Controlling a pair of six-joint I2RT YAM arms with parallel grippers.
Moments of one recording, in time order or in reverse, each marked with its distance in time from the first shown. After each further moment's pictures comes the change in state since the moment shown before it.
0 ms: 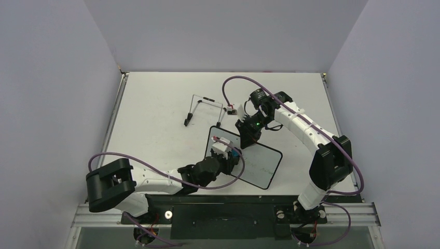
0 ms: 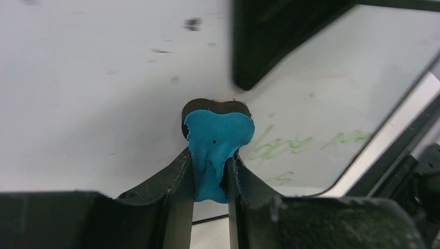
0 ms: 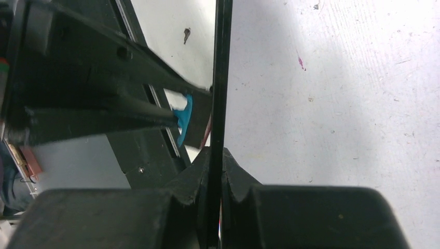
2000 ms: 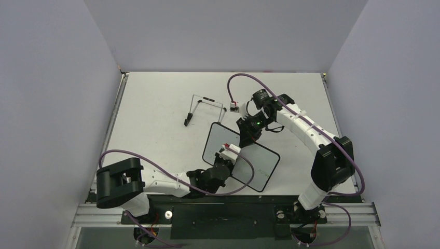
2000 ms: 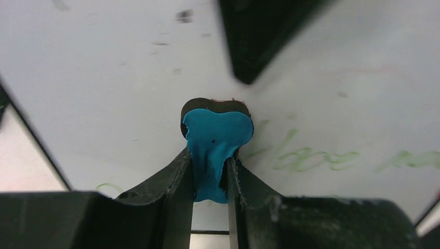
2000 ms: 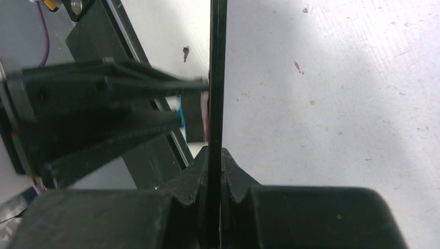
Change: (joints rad) left arm -0.077 0.066 0.068 -0.105 -0.348 0.159; right arm -0.031 -0.024 -0.058 0.112 -0.013 0.153
